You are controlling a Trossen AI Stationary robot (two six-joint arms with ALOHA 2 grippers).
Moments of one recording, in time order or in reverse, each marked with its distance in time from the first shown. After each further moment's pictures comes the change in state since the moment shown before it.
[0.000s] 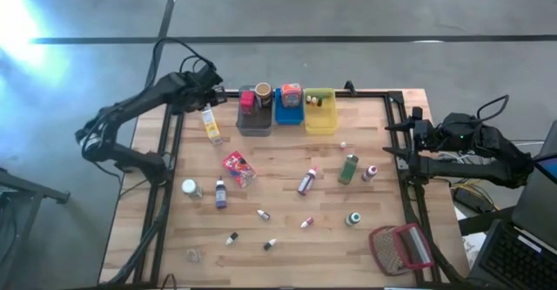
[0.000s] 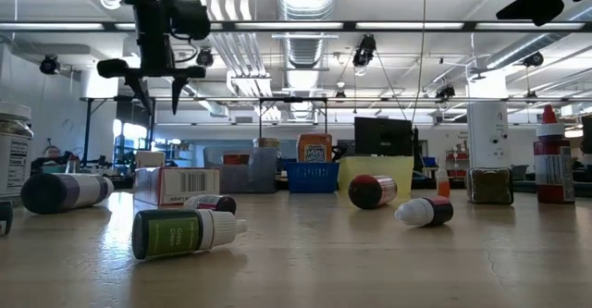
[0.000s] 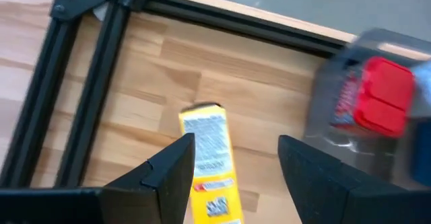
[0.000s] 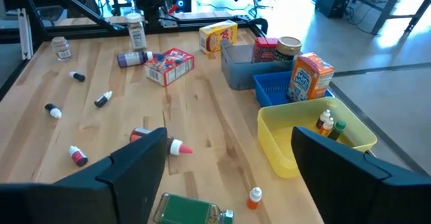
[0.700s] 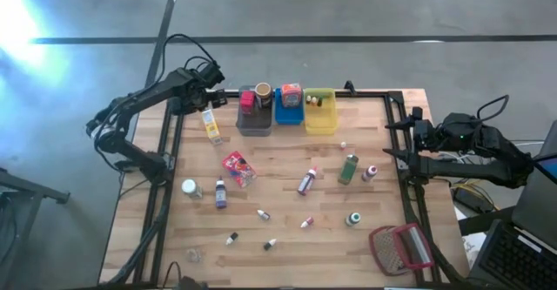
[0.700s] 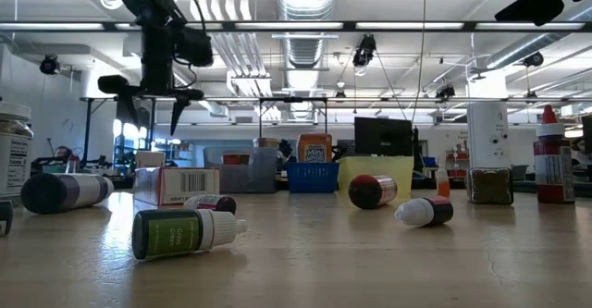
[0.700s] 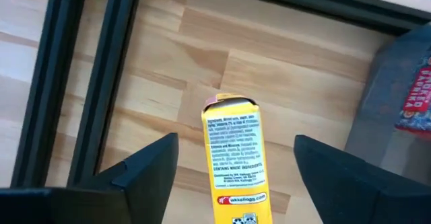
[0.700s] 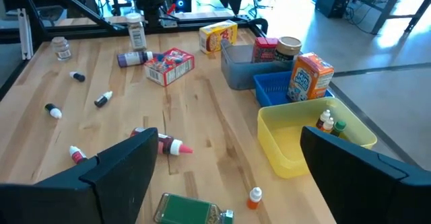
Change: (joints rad) left arm 0.097 0.124 0.000 -0.019 0.089 0.052; right arm 0.000 0.000 0.000 0.000 0.000 0.000
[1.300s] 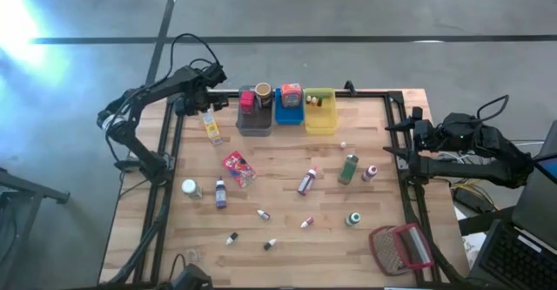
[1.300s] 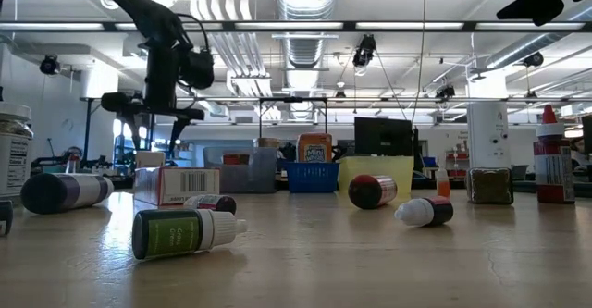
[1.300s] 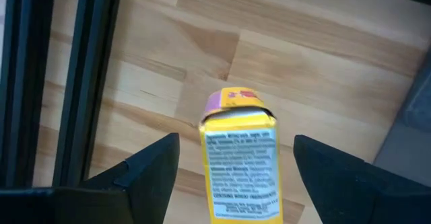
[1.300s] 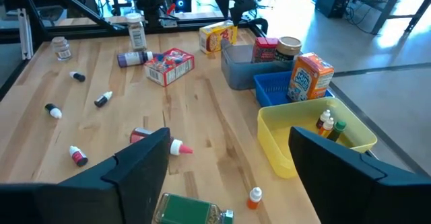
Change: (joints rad) left arm 0.058 0.126 -0.001 0.020 0.079 0.030; right arm 0.000 0.000 0.000 0.000 0.000 0.000
